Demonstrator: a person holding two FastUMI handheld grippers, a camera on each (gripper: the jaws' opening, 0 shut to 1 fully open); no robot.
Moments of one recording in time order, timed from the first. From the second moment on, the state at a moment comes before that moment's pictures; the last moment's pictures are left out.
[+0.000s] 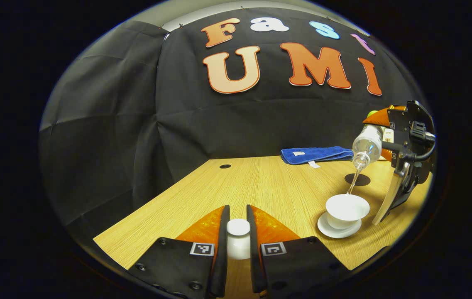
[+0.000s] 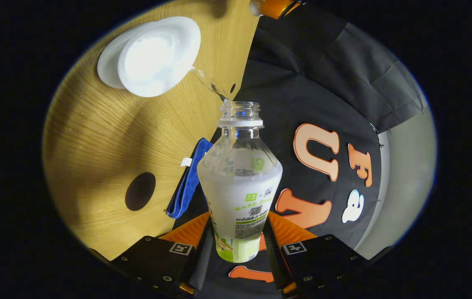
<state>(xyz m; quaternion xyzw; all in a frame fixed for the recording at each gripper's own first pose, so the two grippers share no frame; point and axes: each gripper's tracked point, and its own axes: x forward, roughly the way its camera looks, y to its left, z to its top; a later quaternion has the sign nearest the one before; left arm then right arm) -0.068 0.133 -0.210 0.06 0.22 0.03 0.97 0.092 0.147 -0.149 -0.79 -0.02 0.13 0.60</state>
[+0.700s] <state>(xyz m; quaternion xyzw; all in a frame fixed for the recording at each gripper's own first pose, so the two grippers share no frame) -0.074 0.128 -0.213 0.06 0.22 0.03 0.97 0.082 0.164 -0.162 -0.82 -0.06 0.14 0.56</state>
